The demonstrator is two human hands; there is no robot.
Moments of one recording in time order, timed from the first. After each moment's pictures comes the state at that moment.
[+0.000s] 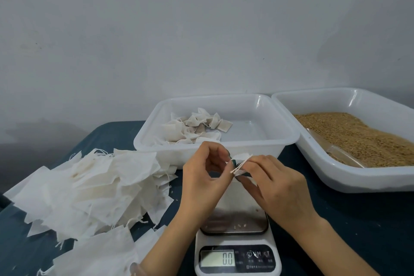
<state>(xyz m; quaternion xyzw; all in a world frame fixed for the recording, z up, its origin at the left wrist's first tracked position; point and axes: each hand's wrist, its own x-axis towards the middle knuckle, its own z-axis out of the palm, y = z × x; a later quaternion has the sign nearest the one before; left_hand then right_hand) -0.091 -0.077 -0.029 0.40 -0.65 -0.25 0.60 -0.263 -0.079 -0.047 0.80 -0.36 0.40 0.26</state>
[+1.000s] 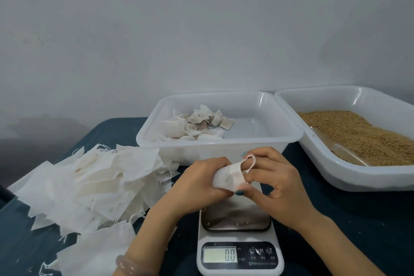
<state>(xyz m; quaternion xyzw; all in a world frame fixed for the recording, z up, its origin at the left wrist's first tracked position) -0.056 -0.090 -0.027 0.43 -0.82 -0.23 0.28 -0.259 -0.081 -0.043 0.82 -0.29 0.50 0.00</state>
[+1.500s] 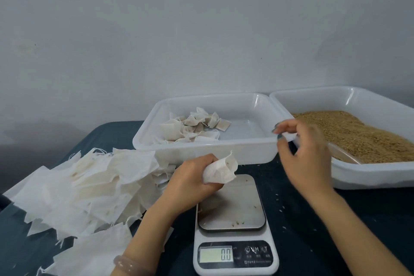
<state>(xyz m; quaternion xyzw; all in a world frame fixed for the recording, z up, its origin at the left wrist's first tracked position) -0.050 -0.095 -0.033 0.50 -0.79 -0.19 0.31 -0.293 -0.096 -0.014 0.64 -0.55 0.54 0.03</state>
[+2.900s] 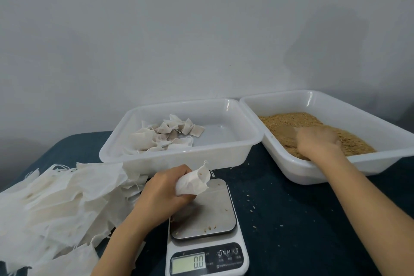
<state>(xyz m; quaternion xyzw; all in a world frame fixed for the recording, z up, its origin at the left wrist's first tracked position) -0.051 -0.092 -0.035 0.49 -0.80 -0.16 0.30 -0.398 -0.146 0.017 0.53 -0.84 -0.10 0.06</state>
